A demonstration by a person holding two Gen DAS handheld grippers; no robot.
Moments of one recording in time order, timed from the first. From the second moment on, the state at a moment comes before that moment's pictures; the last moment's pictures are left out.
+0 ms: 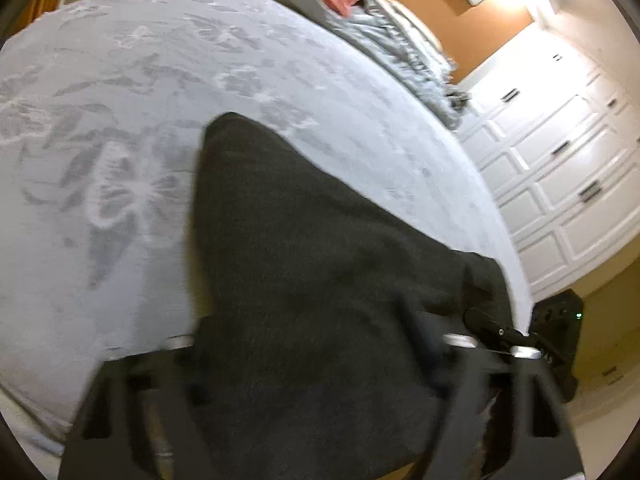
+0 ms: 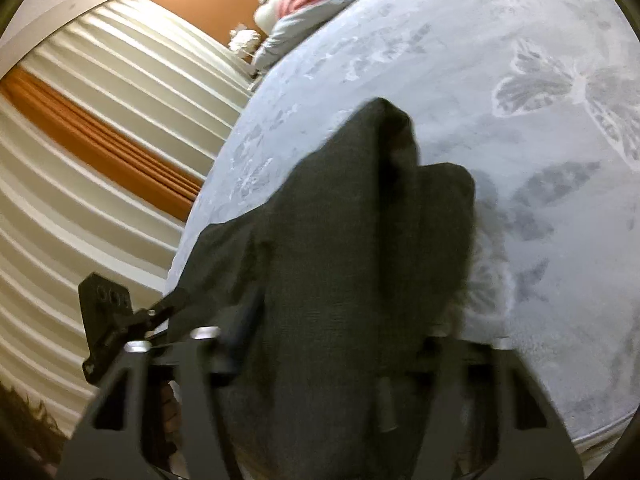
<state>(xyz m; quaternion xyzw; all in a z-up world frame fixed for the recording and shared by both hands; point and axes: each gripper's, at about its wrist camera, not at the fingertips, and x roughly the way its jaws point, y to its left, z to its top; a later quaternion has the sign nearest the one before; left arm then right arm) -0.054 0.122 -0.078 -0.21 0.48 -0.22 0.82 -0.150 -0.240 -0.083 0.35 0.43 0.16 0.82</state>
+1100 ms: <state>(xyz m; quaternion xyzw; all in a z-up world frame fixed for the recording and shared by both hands) -0.071 0.113 -0.052 -0.15 0.52 -0.17 0.82 -0.170 -0.240 -0.079 0.37 0.48 0.12 0.79</state>
